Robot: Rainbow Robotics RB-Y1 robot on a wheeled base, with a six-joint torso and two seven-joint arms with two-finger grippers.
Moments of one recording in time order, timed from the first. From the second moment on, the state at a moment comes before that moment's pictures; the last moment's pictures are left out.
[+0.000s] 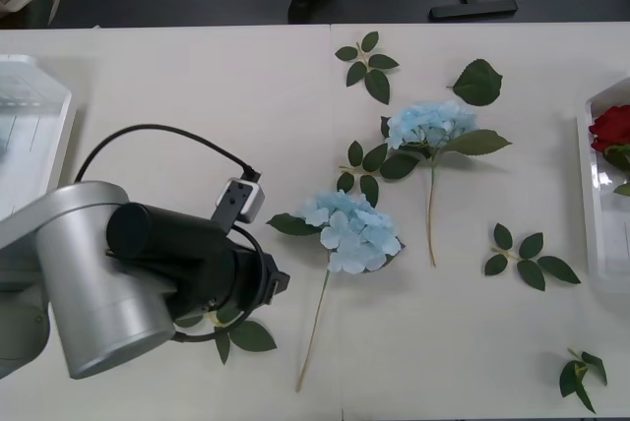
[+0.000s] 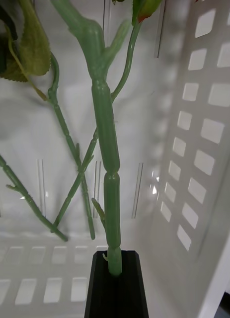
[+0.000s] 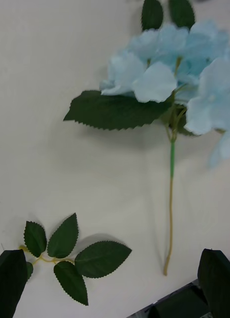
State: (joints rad) right arm -0.43 -1.05 -0.22 -0.89 -0.88 1.37 2.03; left arm -0.35 0.73 -0.73 -2.34 0.50 1.50 -0.79
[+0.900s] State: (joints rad) right arm -0.43 -1.02 -0.14 -0.89 -0.90 1.28 2.13; left arm -0.54 0.41 -1.01 -1.79 0.32 1.25 -0.79
